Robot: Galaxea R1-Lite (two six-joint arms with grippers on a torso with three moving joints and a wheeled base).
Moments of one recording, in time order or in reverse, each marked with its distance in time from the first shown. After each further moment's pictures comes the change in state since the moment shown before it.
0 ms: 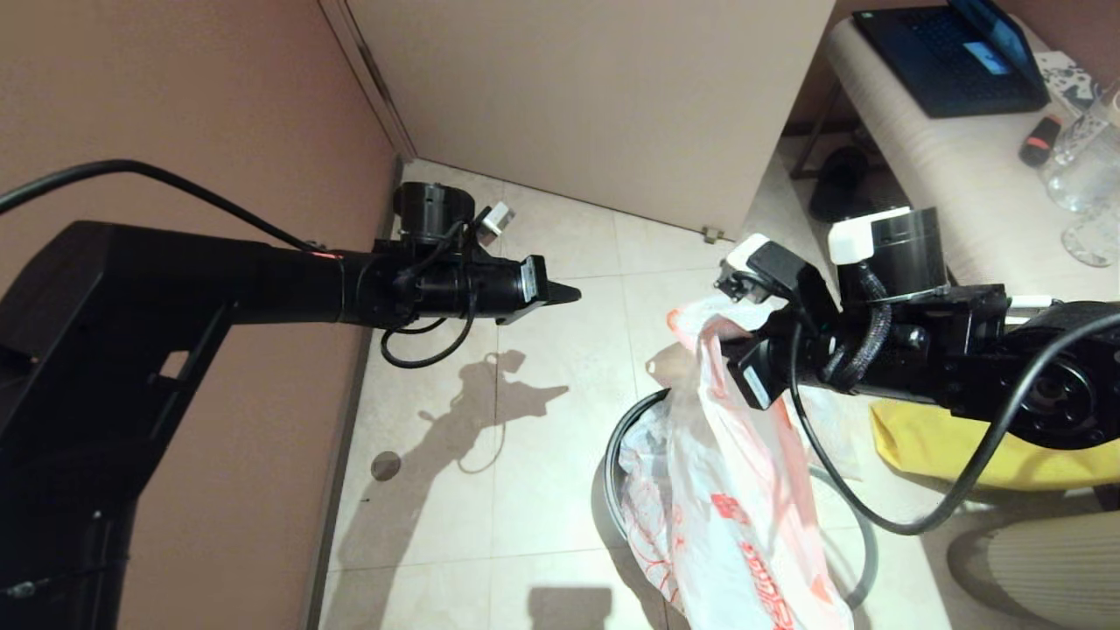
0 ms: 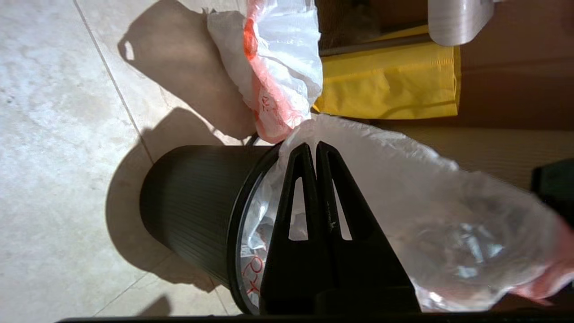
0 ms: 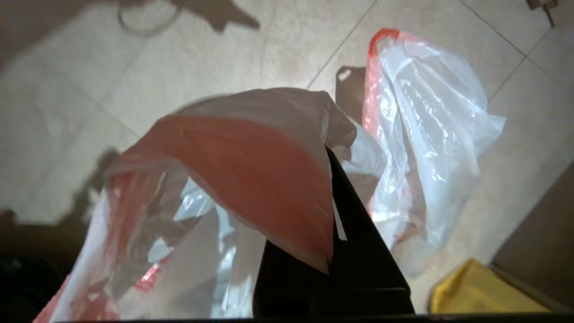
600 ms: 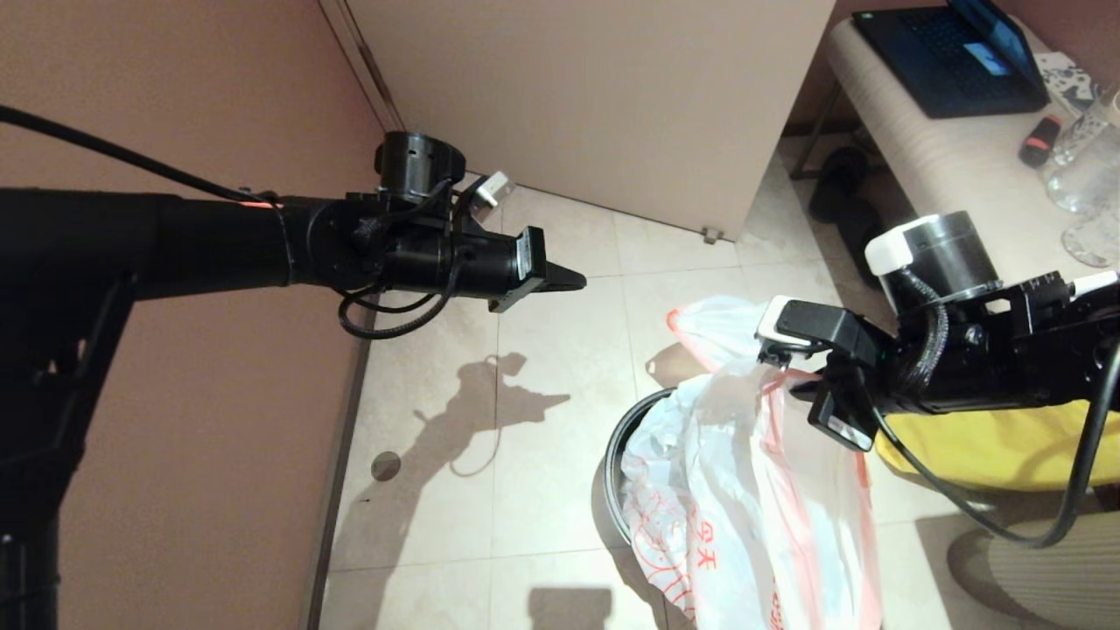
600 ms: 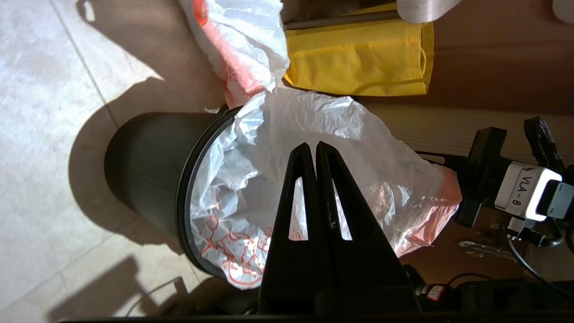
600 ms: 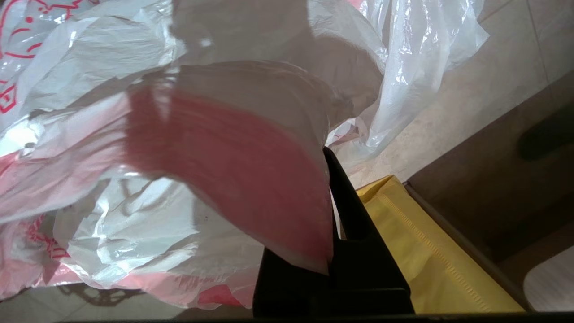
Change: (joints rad) left arm -0.041 -0.116 -0.046 0.229 -0.006 -0.012; right arm -0.092 -0.064 -0.065 0.410 -0.082 -0.343
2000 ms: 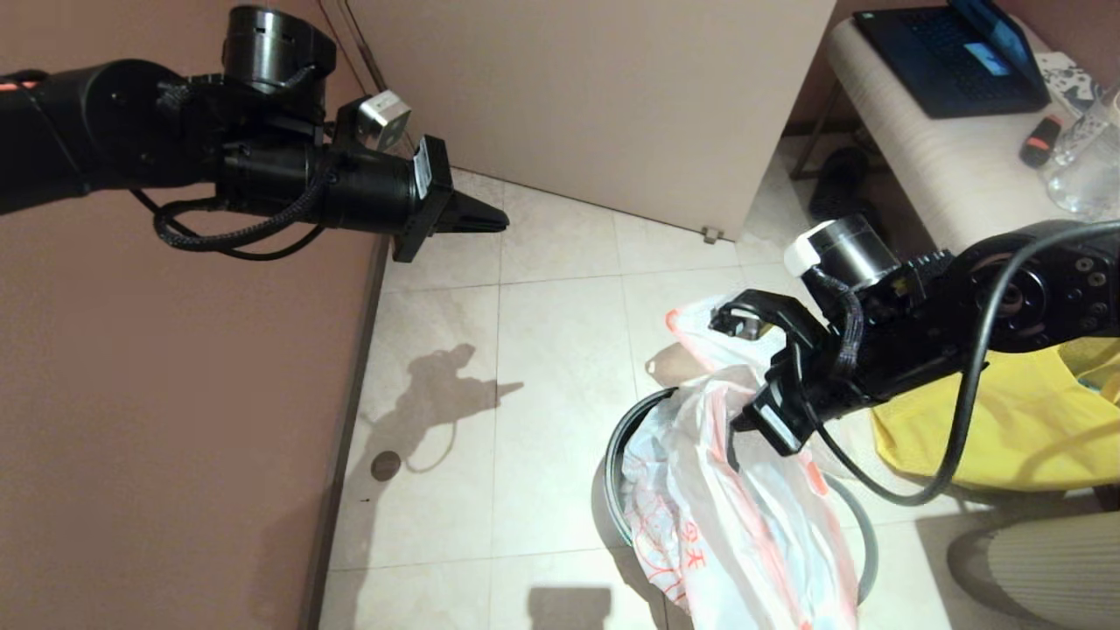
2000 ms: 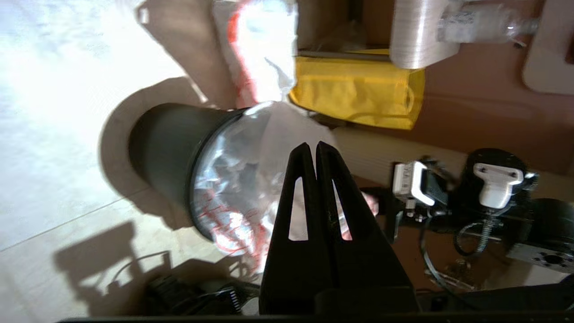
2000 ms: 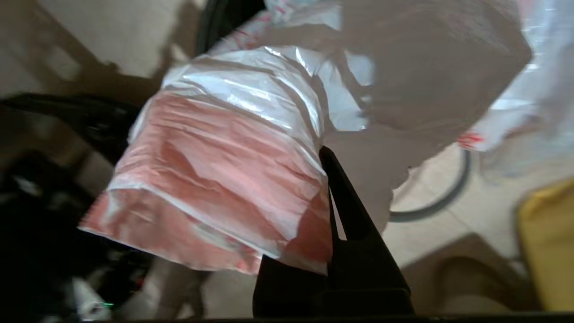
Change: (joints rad) left arm 0.112 -0.161 -0.147 0.319 0.024 -0.089; right arm 0.059 0.156 -0.245 0.300 0.220 0.415
